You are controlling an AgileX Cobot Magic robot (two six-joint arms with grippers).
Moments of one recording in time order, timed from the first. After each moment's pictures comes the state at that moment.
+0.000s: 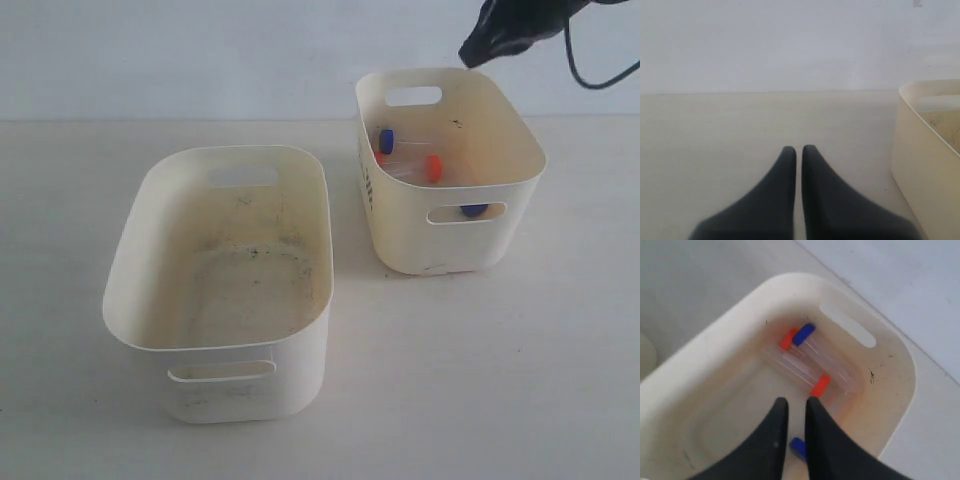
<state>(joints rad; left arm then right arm) -0.01 0.00 0.00 0.03 0.21 -0.03 0.02 1.87 -1.68 0.46 0.89 -0.93</state>
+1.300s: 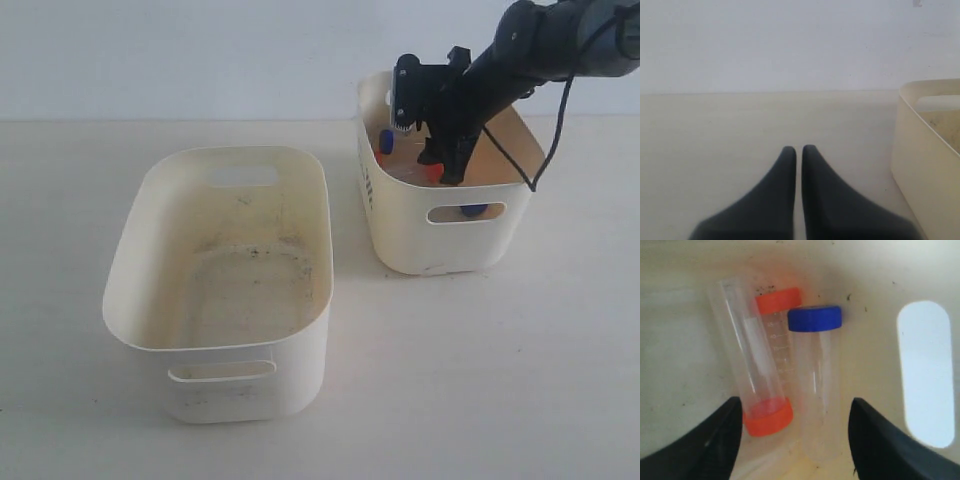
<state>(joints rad) -0.01 0.00 0.00 0.03 0.21 -0.03 0.13 2.21 -1.69 0.26 0.48 -1.49</state>
